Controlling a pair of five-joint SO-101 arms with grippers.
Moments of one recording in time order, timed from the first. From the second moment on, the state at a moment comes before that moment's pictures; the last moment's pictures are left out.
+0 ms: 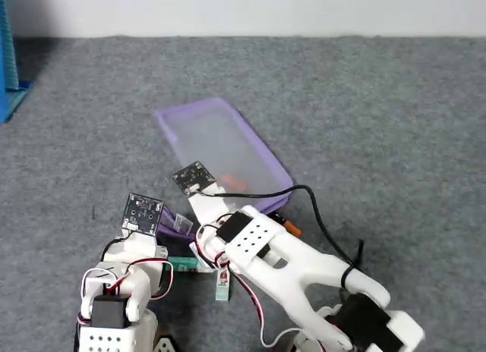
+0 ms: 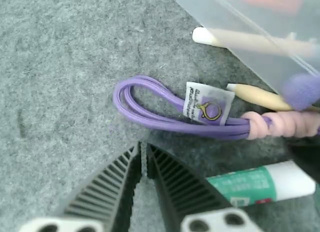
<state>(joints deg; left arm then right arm) -2.1 -102.9 97.1 71.3 -5.8 -49.1 -9.6 43.0 49.8 -13.1</state>
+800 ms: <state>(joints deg) -2.1 -102.9 97.1 71.3 -5.8 -49.2 -9.5 37.0 53.5 -4.2</state>
